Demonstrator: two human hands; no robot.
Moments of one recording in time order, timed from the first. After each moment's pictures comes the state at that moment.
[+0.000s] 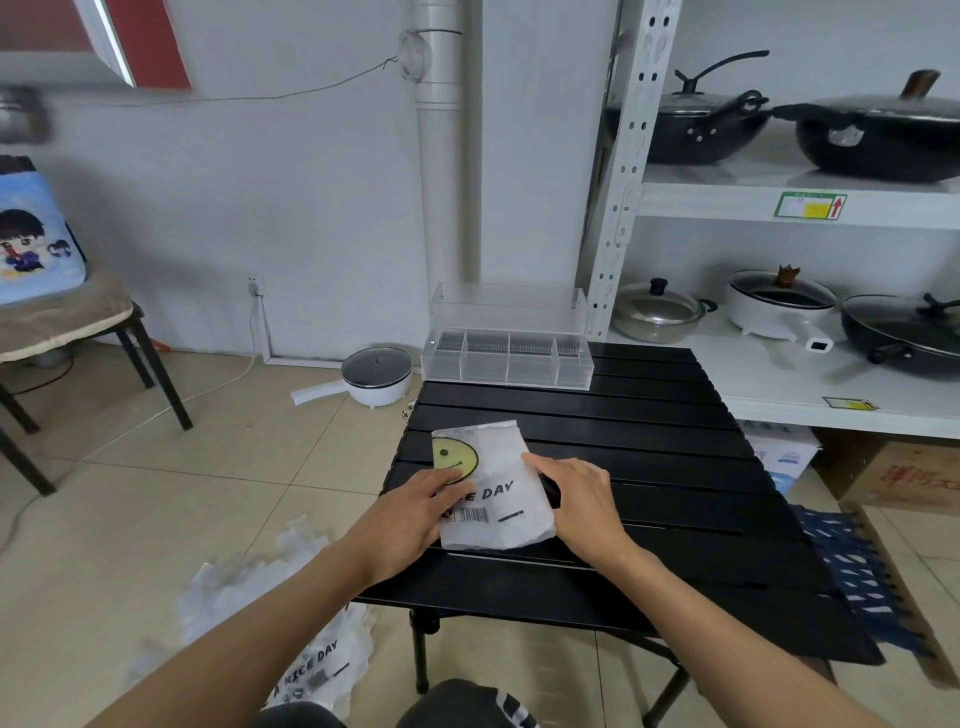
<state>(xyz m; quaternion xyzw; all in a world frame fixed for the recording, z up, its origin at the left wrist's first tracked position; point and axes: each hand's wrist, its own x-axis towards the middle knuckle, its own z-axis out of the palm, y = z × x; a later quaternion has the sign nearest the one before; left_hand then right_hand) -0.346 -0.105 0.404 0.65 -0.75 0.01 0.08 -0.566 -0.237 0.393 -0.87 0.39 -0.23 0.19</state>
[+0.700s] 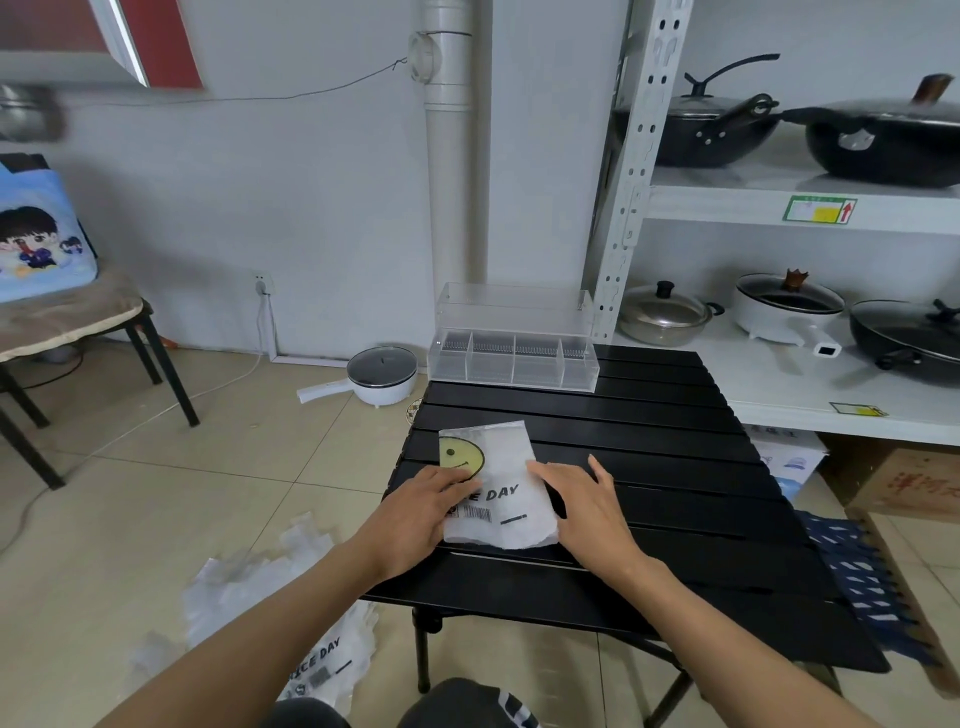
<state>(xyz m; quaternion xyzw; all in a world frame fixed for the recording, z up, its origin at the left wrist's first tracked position) -0.348 -0.109 0.403 0.65 -0.75 -0.01 0.12 -0.572 -0.229 0.397 -0.91 0.35 -0.20 0.12</state>
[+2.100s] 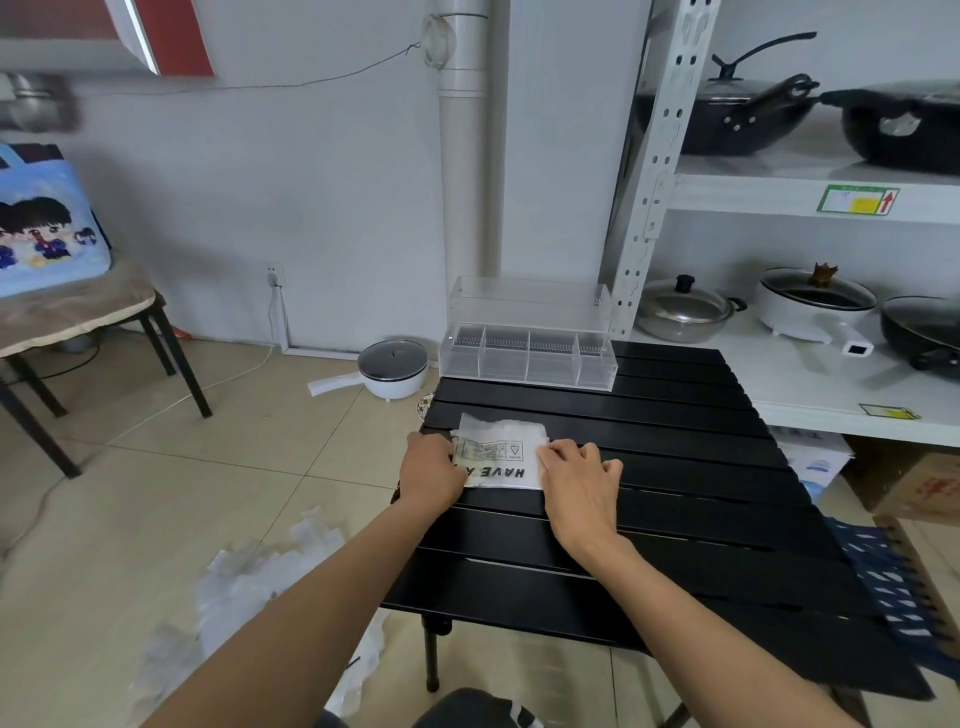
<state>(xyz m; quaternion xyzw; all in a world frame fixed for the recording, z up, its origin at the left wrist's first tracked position) -0.352 -0.172 0.419 0.86 -0.41 -0.14 0.28 -0.520 -0.234 0.407 -0.86 0.48 -0.14 -0.02</state>
